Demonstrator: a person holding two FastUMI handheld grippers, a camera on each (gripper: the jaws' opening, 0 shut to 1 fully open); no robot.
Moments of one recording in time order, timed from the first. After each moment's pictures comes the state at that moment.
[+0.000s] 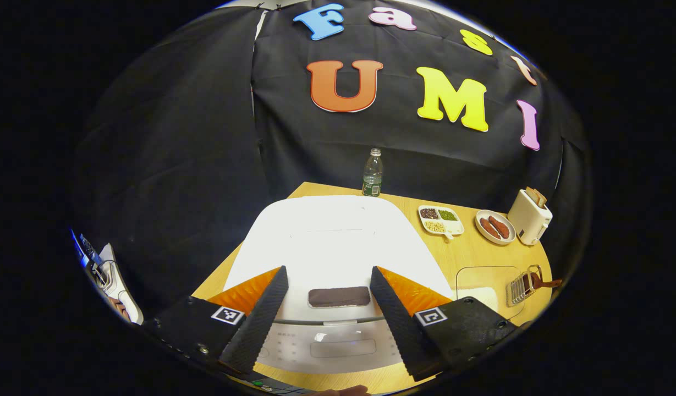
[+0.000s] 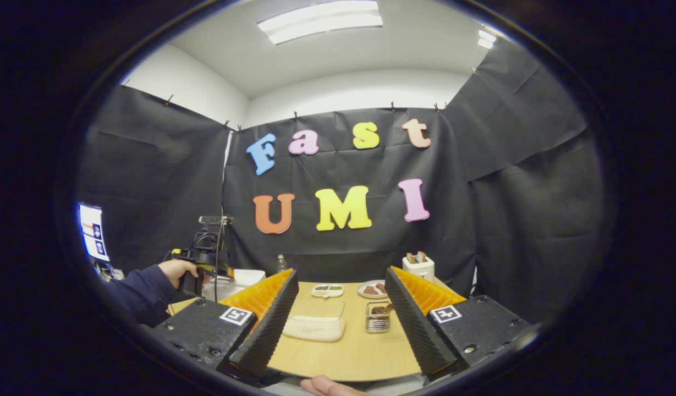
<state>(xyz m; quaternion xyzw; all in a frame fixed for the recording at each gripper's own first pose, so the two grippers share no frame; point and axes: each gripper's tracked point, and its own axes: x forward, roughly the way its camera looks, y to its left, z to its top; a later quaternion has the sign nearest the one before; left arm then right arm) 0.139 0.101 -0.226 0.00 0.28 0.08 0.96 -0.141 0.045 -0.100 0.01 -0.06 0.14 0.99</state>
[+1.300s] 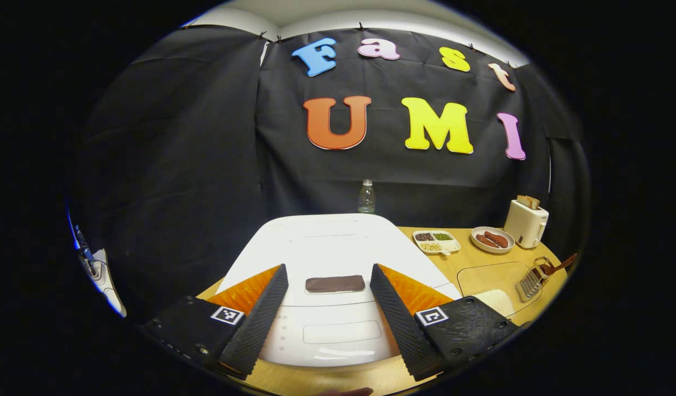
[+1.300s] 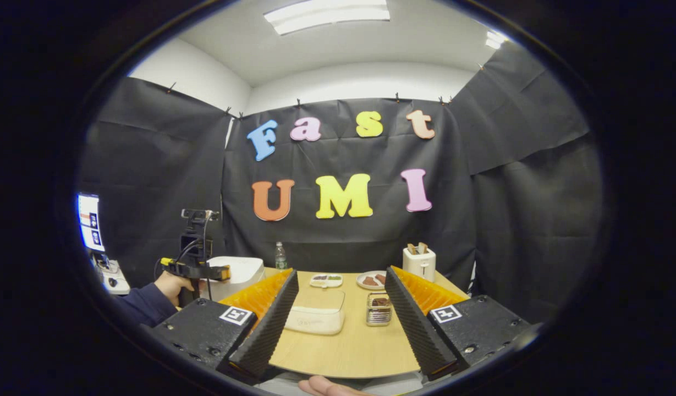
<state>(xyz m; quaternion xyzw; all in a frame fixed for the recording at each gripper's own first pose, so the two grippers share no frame) 0.132 0.099 -0.233 0.01 0.15 0.07 0.99 -0.122 0.052 -0.124 0.00 -0.04 0.12 0.99</state>
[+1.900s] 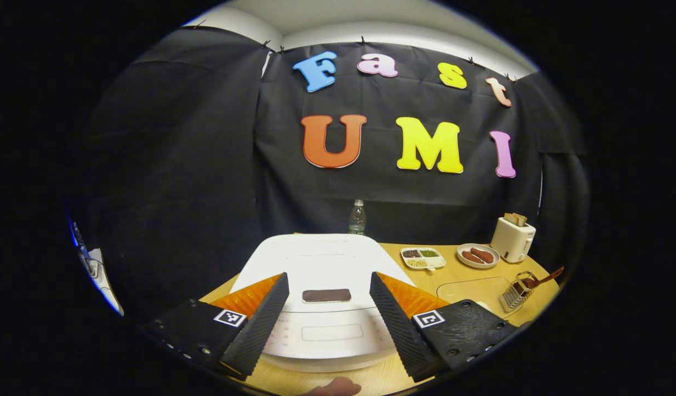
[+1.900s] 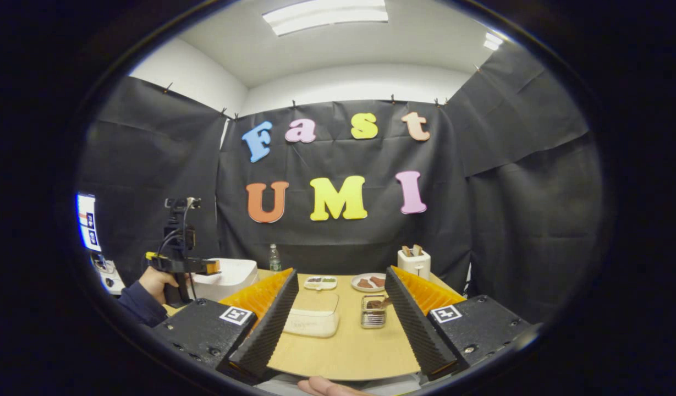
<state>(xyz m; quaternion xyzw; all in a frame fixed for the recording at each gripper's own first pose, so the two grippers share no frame) 0.106 0.082 -0.185 0.00 0.11 0.05 0.99 -0.114 0.043 -0.122 0.00 -0.04 0.11 0.99</state>
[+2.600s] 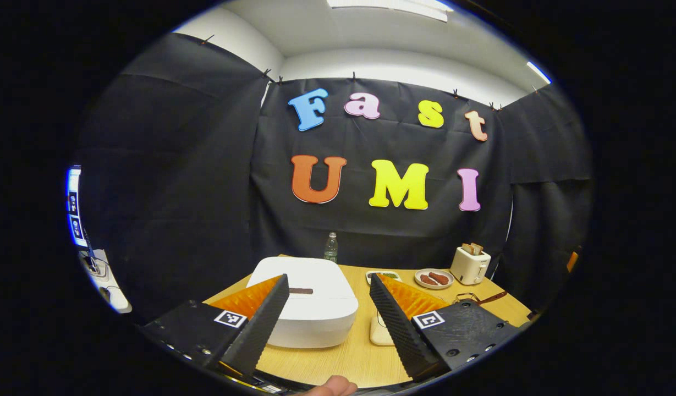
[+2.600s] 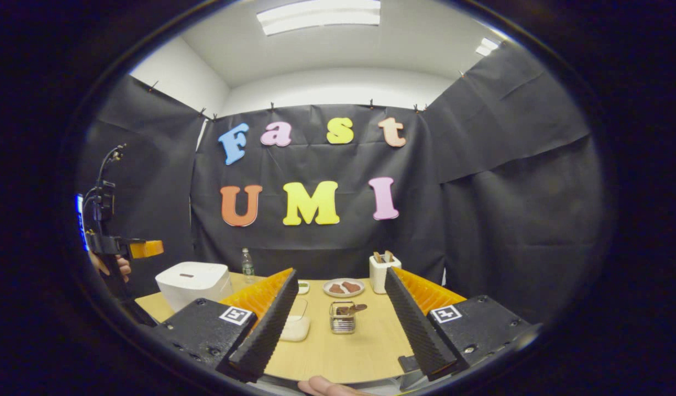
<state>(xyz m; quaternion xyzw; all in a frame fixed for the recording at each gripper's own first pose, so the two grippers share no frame) -0.023 0.021 -0.096 -0.02 0.04 0.01 1.00 -0.107 -0.011 -0.107 0.00 -0.04 0.04 1.00</state>
